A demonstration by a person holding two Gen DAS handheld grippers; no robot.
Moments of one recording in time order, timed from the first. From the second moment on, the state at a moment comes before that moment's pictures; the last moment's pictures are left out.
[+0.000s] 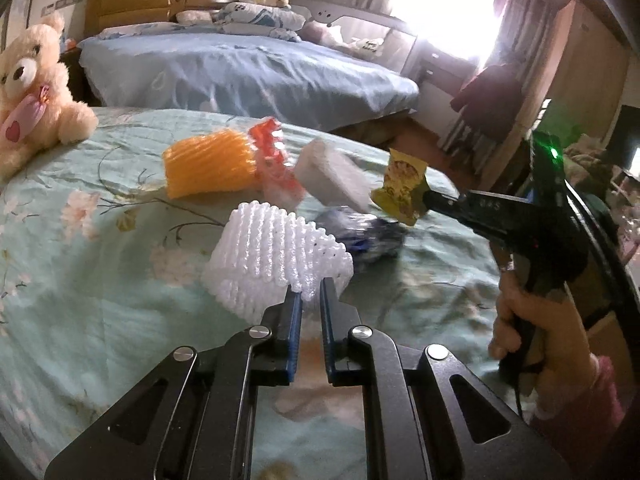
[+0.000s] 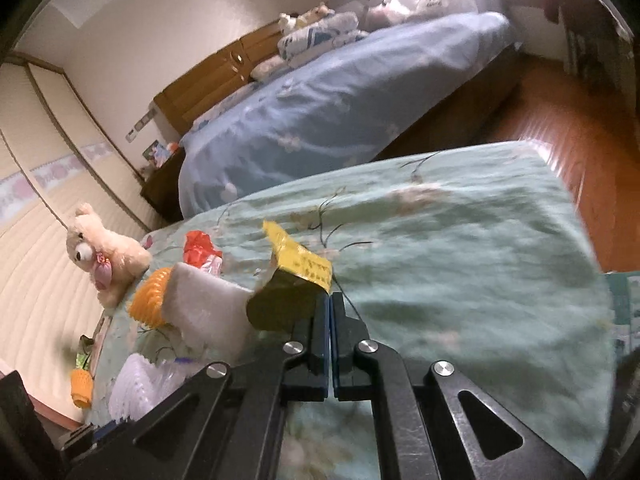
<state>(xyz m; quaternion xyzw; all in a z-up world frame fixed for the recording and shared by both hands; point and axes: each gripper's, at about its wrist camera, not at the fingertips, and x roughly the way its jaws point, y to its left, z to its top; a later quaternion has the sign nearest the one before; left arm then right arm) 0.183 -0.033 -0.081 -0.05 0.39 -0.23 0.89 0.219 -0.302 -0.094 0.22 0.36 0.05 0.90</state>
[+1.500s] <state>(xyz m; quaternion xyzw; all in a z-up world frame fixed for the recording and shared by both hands) 0.080 -0.215 -0.052 0.06 0.37 -0.42 0.83 -0.034 -0.405 -0.046 0.20 0.28 -0.12 0.93</state>
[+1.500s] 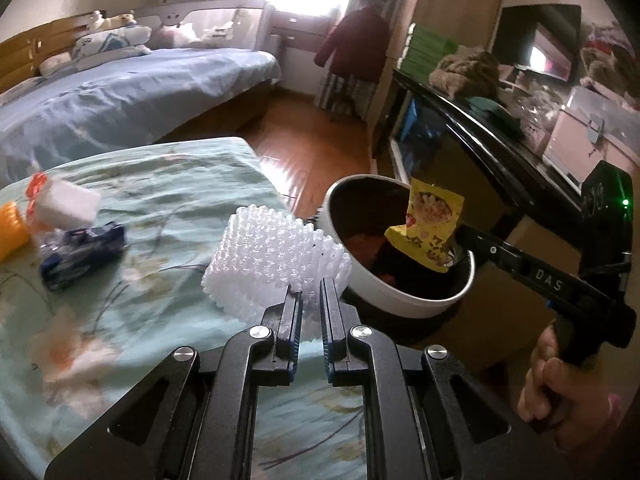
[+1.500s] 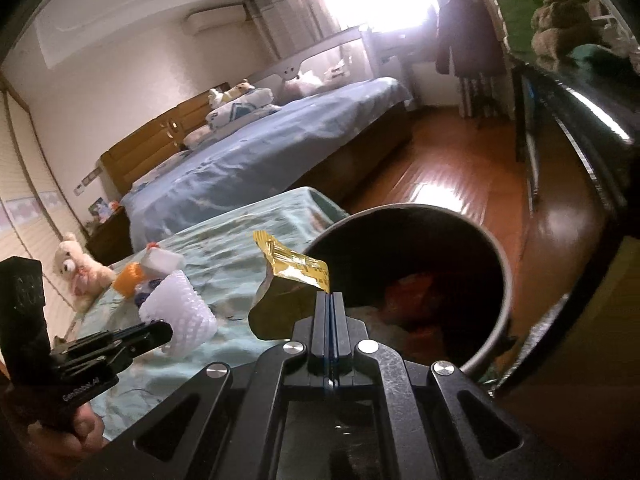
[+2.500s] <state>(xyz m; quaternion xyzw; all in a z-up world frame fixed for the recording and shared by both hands) 0.073 -0.303 -0.055 0.10 0.38 -0.47 0.79 -0.052 -0.453 -0.068 0.21 0.30 -0.19 0.91</state>
